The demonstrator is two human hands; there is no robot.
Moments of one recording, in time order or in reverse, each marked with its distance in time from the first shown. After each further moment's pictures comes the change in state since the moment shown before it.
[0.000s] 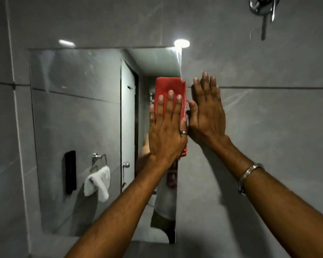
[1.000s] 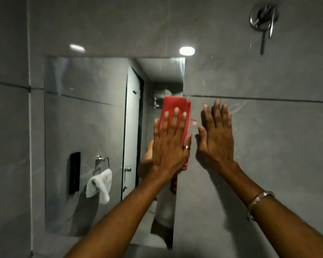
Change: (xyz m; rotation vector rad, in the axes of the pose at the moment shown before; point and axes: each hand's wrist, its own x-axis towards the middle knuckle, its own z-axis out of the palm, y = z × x) left_hand -0.019 0.006 -0.007 -0.023 -0.126 0.012; right_hand -0.049 0.015 -0.015 -0.066 -0.102 0.084
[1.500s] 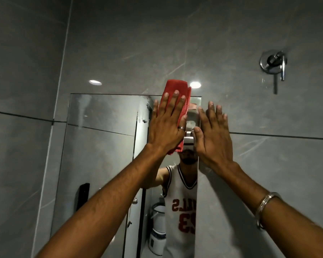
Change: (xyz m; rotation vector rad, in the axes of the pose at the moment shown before) left_hand 0.145 -0.076 -0.055 0.138 0.009 0.097; right_hand 0.100 -0.055 -0.003 0.050 0.029 -0.075
